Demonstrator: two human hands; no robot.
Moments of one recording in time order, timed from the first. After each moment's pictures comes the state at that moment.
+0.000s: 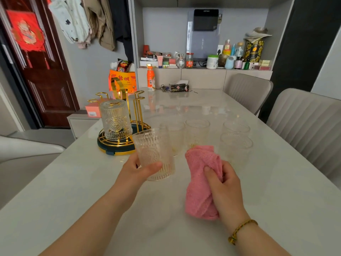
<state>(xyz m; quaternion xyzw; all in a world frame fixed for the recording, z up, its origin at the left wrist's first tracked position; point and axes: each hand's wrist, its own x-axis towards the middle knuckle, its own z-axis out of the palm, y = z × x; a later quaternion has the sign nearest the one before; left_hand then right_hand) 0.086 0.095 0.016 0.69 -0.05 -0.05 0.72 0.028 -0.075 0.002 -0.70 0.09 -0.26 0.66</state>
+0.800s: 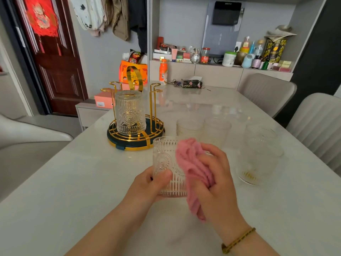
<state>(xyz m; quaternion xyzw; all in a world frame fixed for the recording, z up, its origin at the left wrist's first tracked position) 0.078 0.111 -0.011 0.65 -0.09 -0.09 0.75 0.055 -0.029 0.003 -0.78 -0.16 -0.32 0.52</state>
